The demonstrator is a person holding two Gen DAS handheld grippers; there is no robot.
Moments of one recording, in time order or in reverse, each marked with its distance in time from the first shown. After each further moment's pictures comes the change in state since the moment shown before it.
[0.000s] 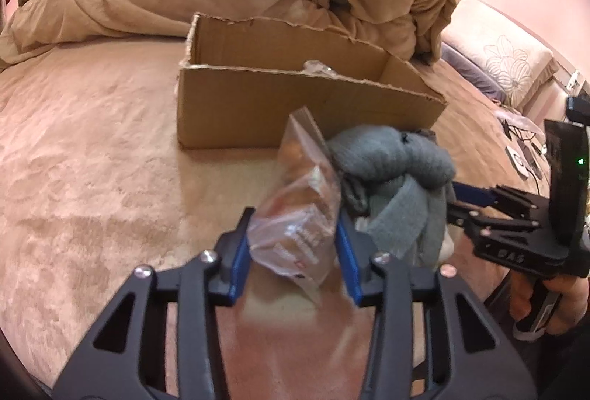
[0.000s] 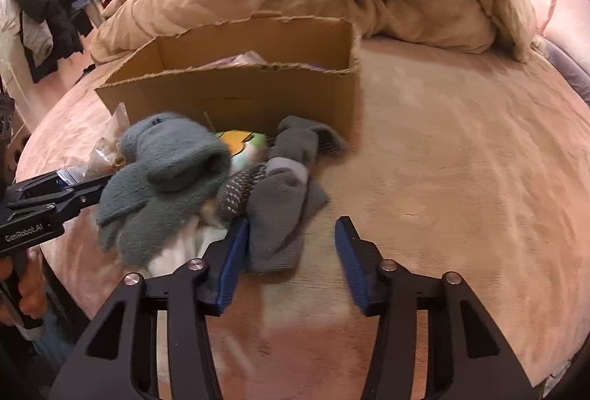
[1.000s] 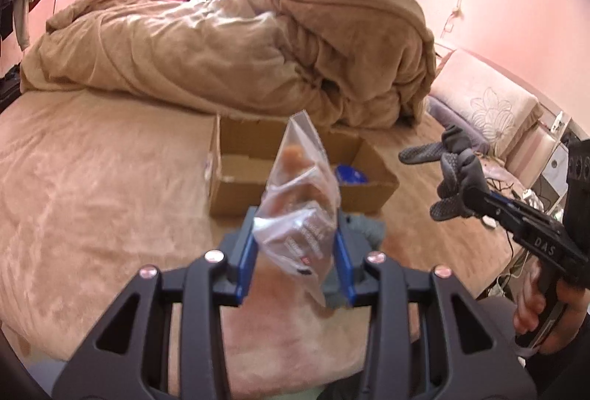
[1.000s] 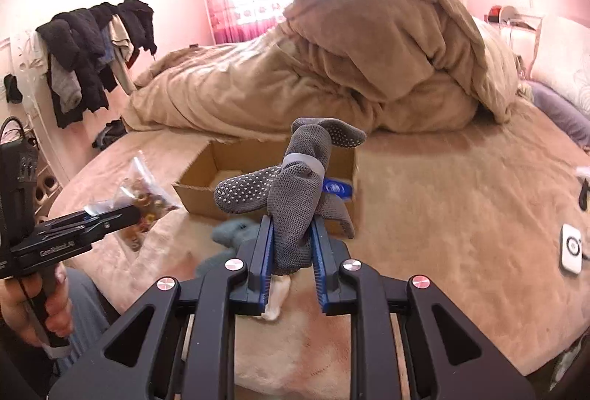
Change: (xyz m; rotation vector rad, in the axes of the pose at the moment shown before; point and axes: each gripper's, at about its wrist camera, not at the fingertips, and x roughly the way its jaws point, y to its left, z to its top) left arm -0.109 -0.006 0.038 -0.046 -0.198 -0.022; right arm -0.139 0.025 0.031 0.015 -0.297 0.046
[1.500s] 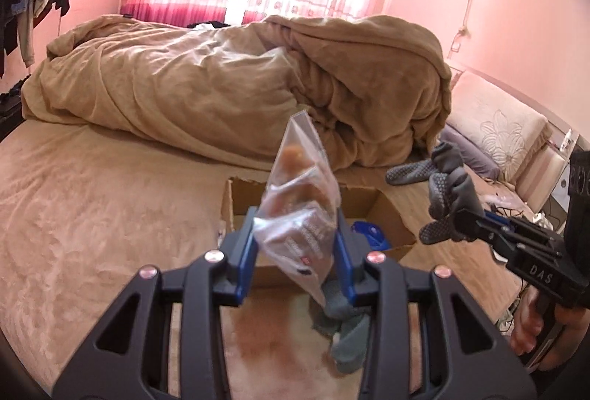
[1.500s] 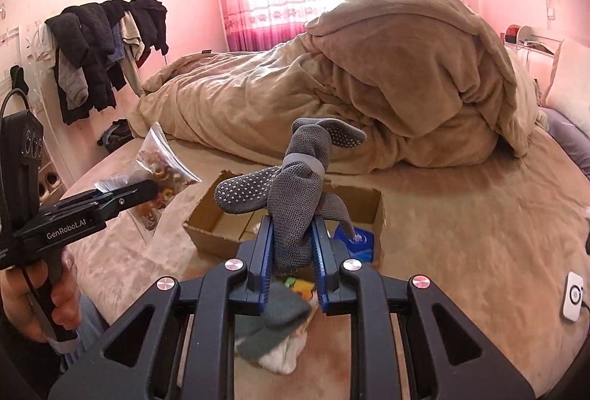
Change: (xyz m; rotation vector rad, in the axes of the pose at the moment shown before) left arm 0.023 0.012 0.058 0.002 -0.079 0.032; right arm 0.041 0.019 0.050 -0.047 -0.012 0.027
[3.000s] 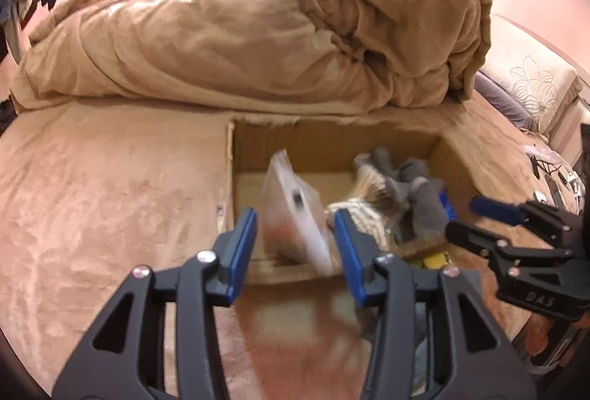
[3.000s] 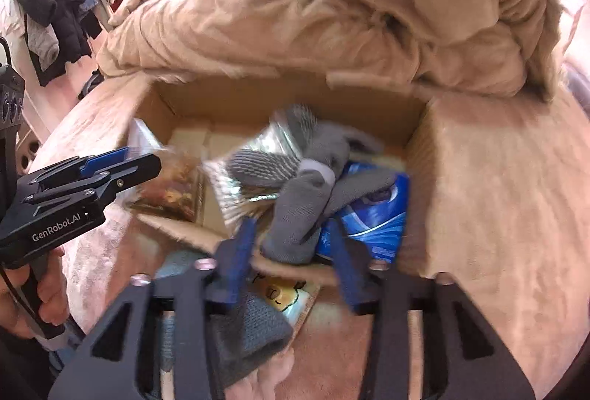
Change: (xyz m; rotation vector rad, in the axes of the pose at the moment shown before) left arm 0.092 0.004 -0.028 0.086 0.184 0.100; right arm 0.099 -0.015 -0.035 0.008 0.239 -0.062
